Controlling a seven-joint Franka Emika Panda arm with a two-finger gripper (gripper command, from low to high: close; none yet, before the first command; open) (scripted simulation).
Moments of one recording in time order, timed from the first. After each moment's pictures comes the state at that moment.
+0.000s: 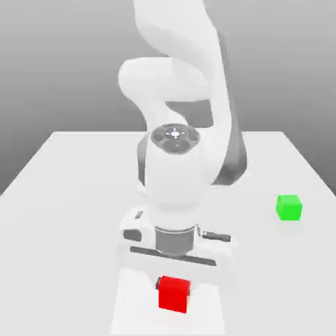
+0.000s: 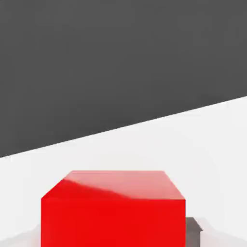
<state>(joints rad) -0.05 0.15 0.10 -2.57 -0.02 2.72 1.08</state>
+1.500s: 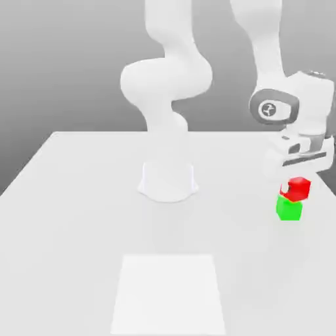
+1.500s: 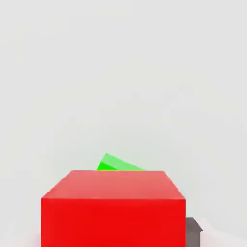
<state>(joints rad) 0.54 0.05 0.61 -2.87 -0.15 2.91 1.66</state>
